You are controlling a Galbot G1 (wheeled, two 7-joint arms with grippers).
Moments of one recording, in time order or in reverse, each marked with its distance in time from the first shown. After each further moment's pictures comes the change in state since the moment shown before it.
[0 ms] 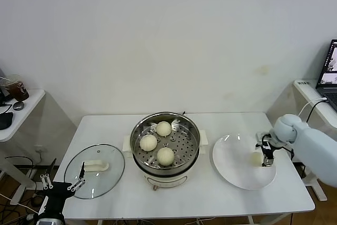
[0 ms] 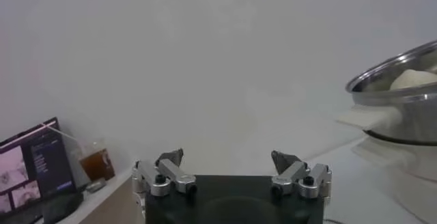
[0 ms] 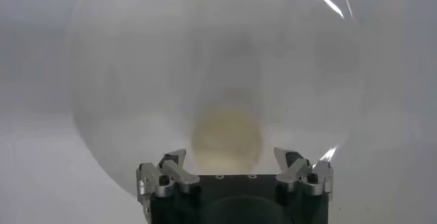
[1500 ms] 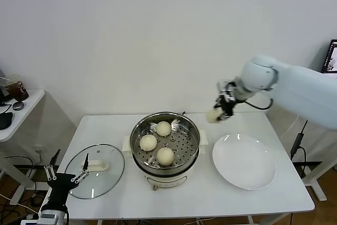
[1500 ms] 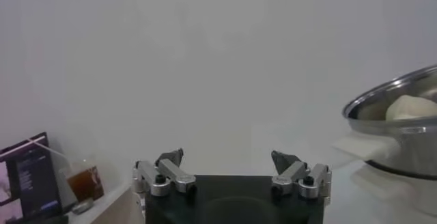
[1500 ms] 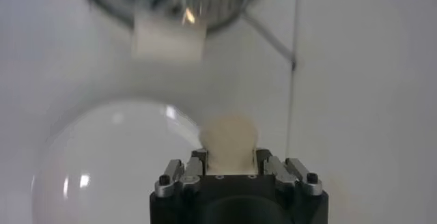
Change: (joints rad) left arm -0.057 0.028 0.030 -0.008 0.000 -0.008 -0.004; right arm 0.836 0.134 -0.686 0.412 0.691 -0.365 0.132
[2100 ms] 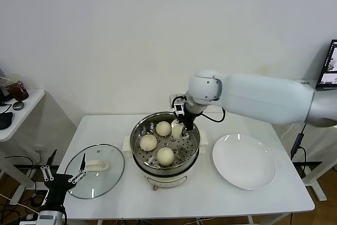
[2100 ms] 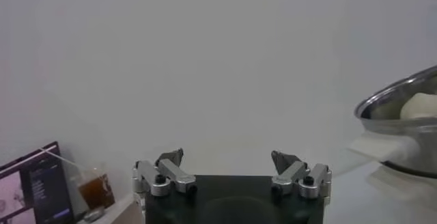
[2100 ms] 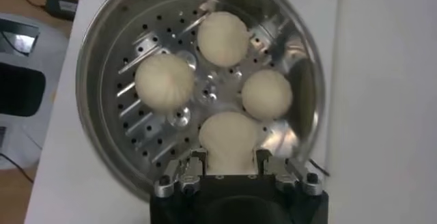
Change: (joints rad) left arm 0.002 -0.013 -0.017 0.009 0.026 -0.016 -0.008; right arm -0.042 0.259 -0.092 -0.066 0.119 -0.133 0.091
